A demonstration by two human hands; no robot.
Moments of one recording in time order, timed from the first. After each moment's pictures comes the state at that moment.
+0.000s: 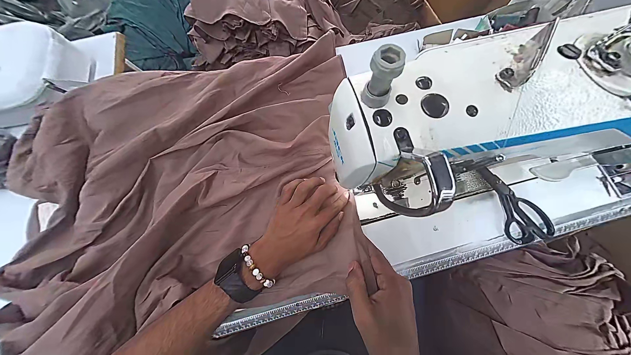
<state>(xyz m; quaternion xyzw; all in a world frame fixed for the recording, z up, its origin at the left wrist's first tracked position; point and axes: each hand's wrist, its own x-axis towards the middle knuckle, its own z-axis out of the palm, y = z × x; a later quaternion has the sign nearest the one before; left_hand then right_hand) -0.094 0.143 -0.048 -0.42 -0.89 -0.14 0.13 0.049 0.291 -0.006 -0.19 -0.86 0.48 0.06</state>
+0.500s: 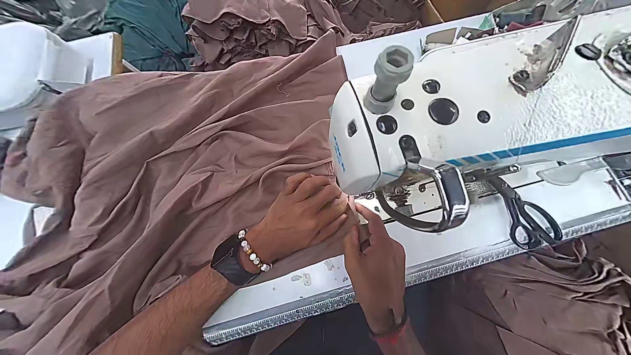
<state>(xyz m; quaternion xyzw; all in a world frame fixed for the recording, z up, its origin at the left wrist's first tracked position) -0.122 0.139 -0.042 -0.51 -0.83 -0.14 0.16 -0.007 0.291 -0.027 -0.20 -0.91 0.35 0.11</state>
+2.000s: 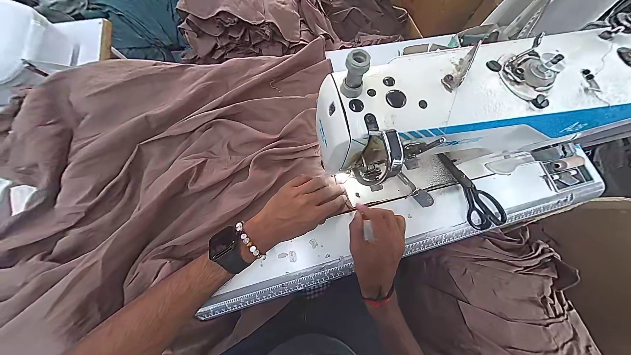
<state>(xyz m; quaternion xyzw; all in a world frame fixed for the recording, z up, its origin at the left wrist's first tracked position) -0.107 0.154 -0.043 -0.56 -0.81 -0.14 0.13 0.015 0.327 -0.051 -0.15 -0.91 0.26 0.27</state>
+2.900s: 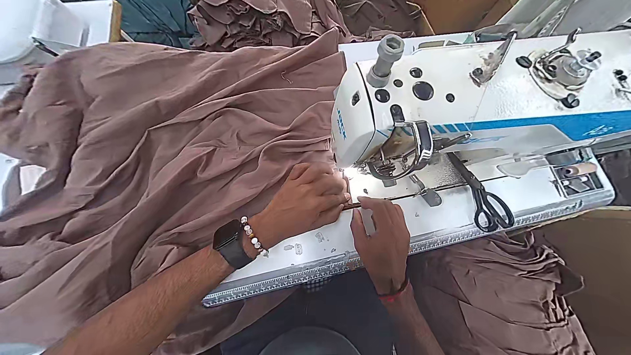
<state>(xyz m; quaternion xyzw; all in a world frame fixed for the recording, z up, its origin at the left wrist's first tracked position) -0.100 0.149 -0.043 -0.49 -0.84 -0.22 0.09 0.012 0.337 -0.046 -0.07 -0.94 0.26 0.21</state>
